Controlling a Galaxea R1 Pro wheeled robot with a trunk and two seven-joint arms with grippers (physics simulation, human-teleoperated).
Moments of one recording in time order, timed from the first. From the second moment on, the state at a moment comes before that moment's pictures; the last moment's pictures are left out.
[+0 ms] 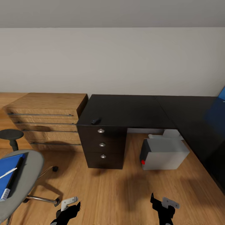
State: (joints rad) left arm -0.28 -0.01 0.07 -0.55 0.18 -0.06 0.00; right arm -0.53 0.01 -0.22 0.02 -0.08 -0.67 -0.17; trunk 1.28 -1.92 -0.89
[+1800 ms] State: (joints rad) left arm -0.28 0.01 0.08 -0.34 0.19 -0.27 0.00; right arm -0.53 0.00 -0.21 0.02 -0.08 -0.67 -0.17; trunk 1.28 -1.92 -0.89
